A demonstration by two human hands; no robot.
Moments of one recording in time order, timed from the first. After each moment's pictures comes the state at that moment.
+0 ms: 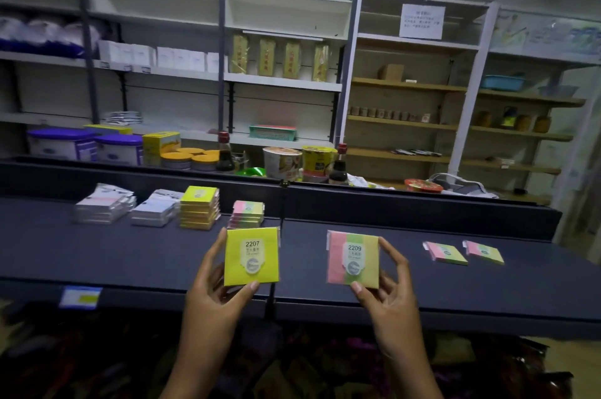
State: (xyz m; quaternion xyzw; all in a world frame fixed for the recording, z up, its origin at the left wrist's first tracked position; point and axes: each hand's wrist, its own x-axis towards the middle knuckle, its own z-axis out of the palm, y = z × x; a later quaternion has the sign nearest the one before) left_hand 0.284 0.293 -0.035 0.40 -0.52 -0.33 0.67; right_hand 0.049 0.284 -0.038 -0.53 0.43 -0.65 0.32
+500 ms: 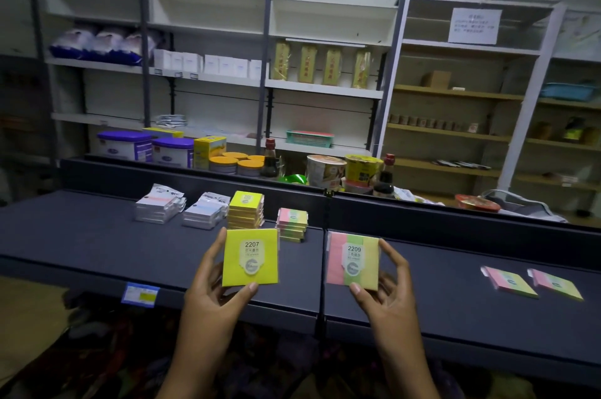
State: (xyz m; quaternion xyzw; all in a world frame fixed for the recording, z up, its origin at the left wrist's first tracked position) left_hand 0.359 0.287 -0.032 0.43 -0.50 -0.29 0.69; right_hand 0.126 0.251 -0.031 -0.57 0.41 -0.63 0.34
